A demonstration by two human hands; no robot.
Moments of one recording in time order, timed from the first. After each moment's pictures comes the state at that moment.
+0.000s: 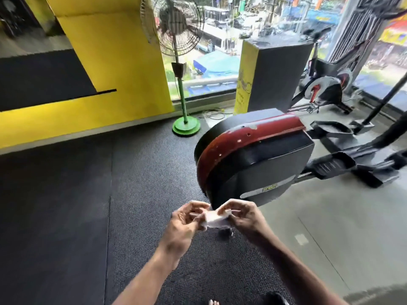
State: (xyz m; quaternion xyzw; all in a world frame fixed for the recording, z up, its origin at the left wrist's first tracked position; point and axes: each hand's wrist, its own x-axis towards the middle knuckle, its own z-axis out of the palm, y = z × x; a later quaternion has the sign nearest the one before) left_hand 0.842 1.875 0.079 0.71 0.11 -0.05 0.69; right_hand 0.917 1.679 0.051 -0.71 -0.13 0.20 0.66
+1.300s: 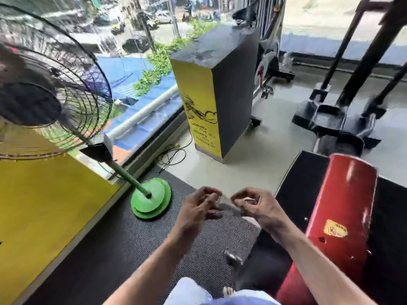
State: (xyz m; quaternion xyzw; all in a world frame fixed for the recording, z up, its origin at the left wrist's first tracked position) left_hand 1.738 2.082 0.066 0.69 -0.07 -0.31 0.65; right_hand 1.664 1.889 0.039 -0.70 0.15 0.00 0.70
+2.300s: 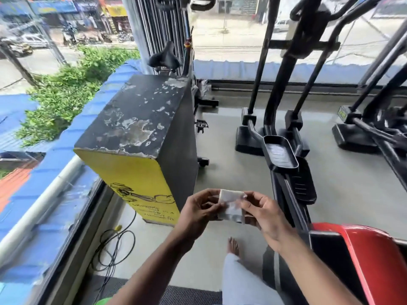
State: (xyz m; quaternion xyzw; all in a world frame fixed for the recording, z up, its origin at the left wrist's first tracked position) left_hand 2.197 1.800 0.038 0.59 -0.30 -0.47 0.58; right_hand 2.032 1.685 0.048 -0.49 0.39 -0.21 0.75
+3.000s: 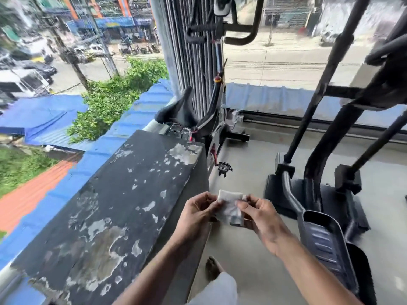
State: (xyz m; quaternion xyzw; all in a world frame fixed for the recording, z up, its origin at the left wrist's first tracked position) left_hand 2.448 1.444 0.054 0.62 -0.20 -0.38 0.65; right_hand 2.324 1.309 0.056 -0.50 0.32 -0.11 0.79
